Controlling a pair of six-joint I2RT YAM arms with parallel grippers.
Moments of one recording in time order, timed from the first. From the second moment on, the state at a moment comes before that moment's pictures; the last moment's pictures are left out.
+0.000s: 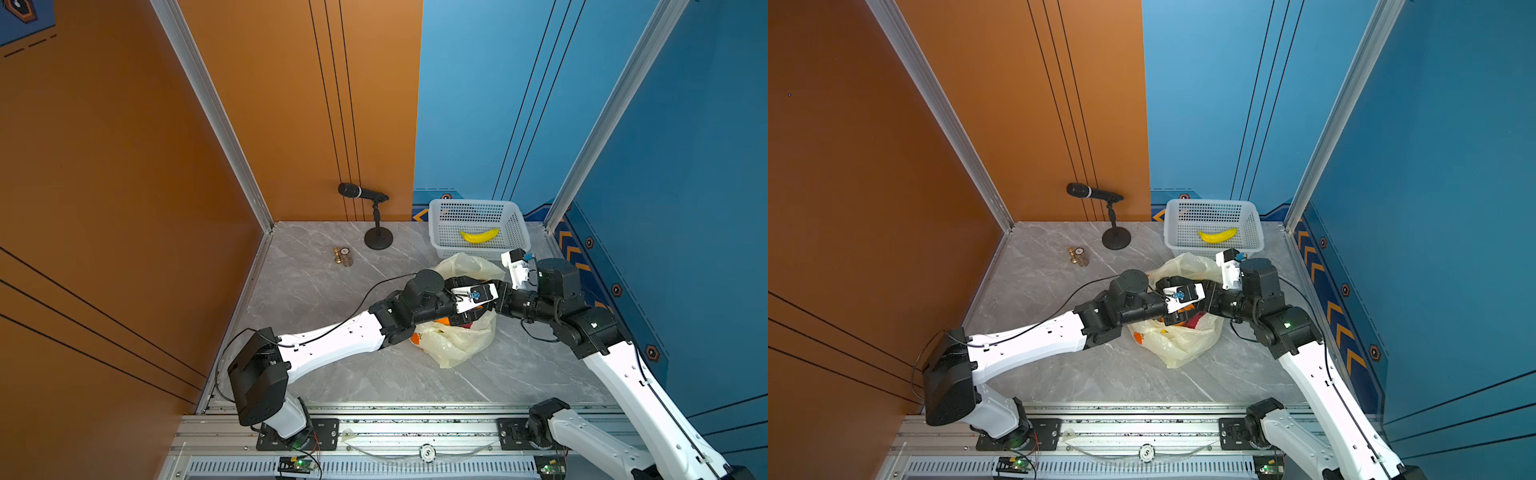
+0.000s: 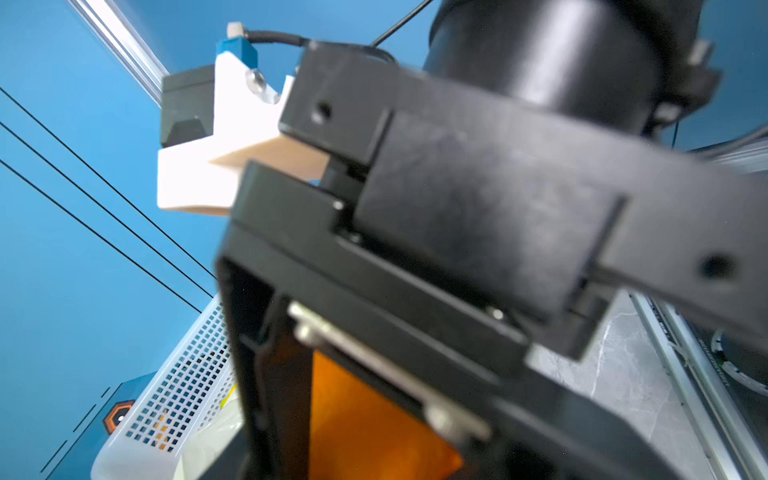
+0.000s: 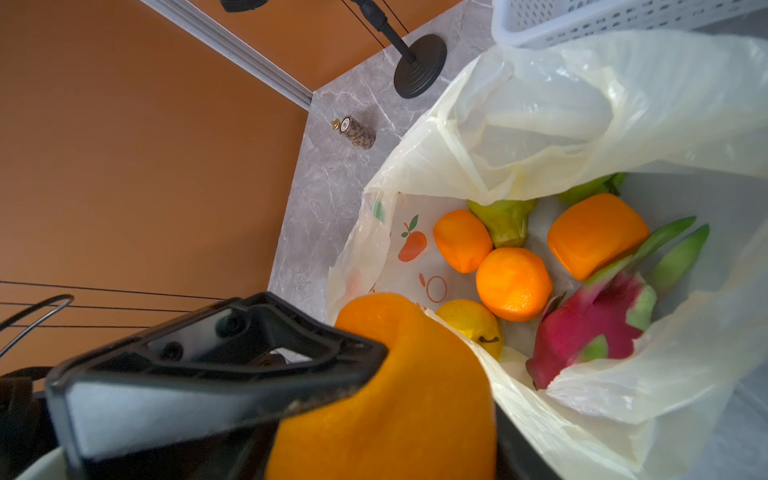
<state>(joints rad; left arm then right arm) -1.03 1.57 1.21 0.21 0.17 0.48 0.34 0.93 1.06 -0.71 -0.45 0.64</state>
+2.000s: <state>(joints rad) -0.96 1.76 1.70 -0.46 -0.18 -0.07 0.04 2.44 2.19 -0.65 0.05 0.30</state>
